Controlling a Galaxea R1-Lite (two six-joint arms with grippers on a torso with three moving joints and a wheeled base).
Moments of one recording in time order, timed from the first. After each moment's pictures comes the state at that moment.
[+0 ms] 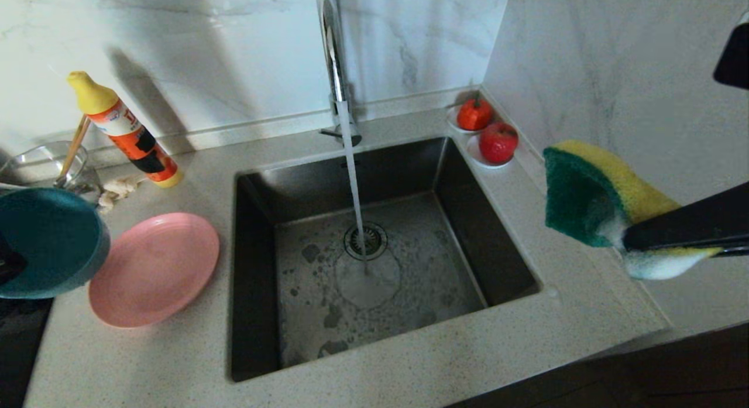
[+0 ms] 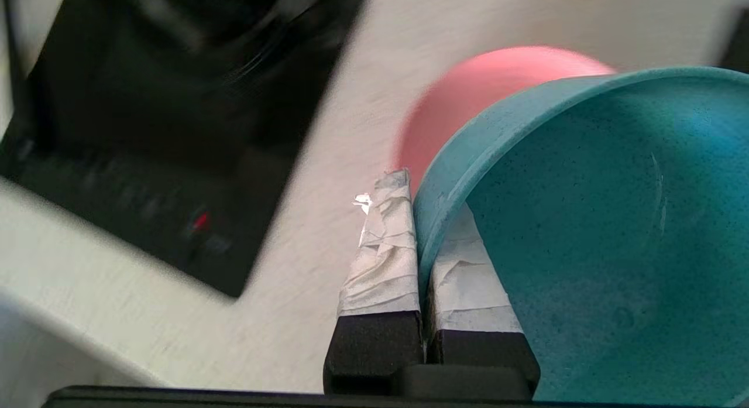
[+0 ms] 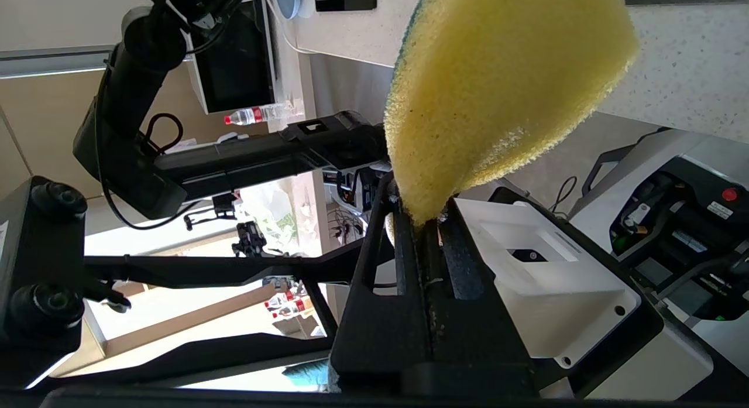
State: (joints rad) left arm 0.09 1.12 -0.94 0.27 0.46 -0.34; right arm 0.67 1.31 -1.64 0.79 0.57 0.69
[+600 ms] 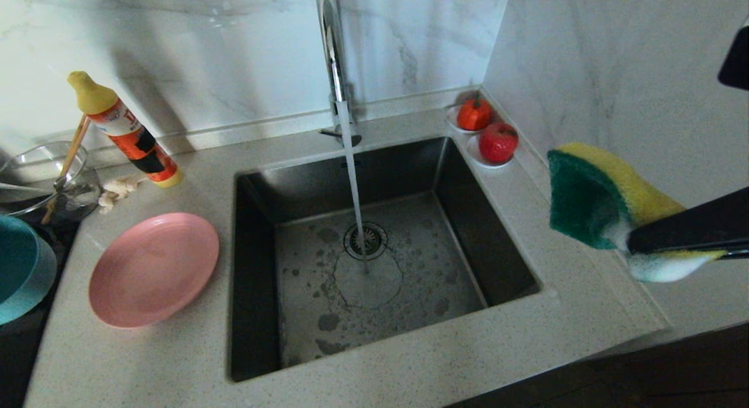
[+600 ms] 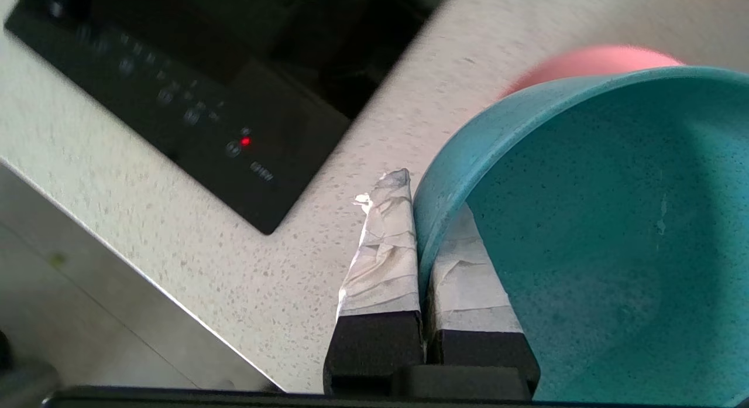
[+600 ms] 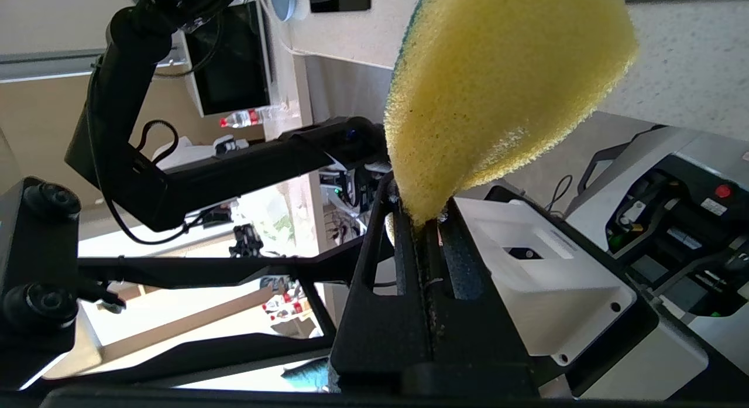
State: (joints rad) left arm 0.46 1.12 -0.97 0.41 0.18 -0.42; right arm 0.67 1.31 -1.64 0.80 0.56 0.69
